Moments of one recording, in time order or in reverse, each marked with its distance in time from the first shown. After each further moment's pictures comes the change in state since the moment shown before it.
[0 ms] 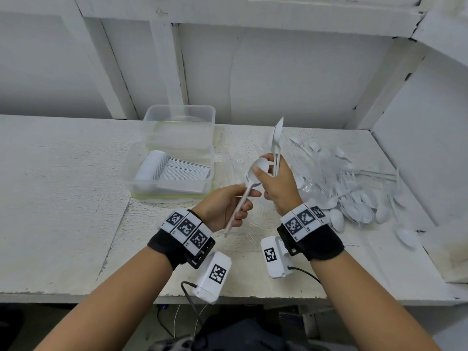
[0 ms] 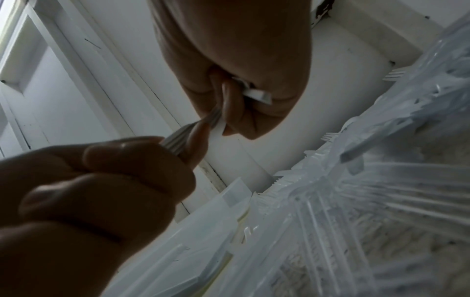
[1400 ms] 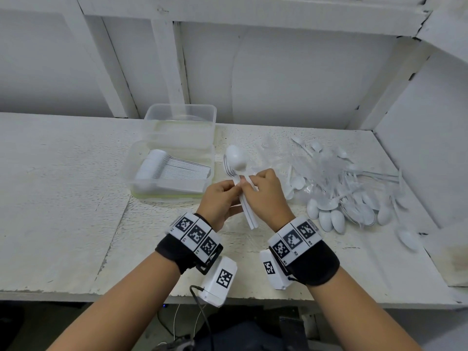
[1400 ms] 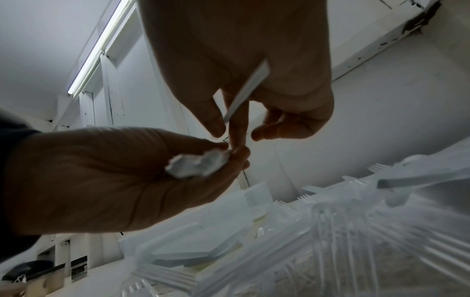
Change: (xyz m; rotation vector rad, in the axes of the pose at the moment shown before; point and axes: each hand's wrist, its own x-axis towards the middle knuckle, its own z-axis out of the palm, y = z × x) left_hand 0.005 -0.008 0.007 -0.027 0.358 0.292; right_hand -0.025 -0.009 0.014 -0.485 -0.142 -0.084
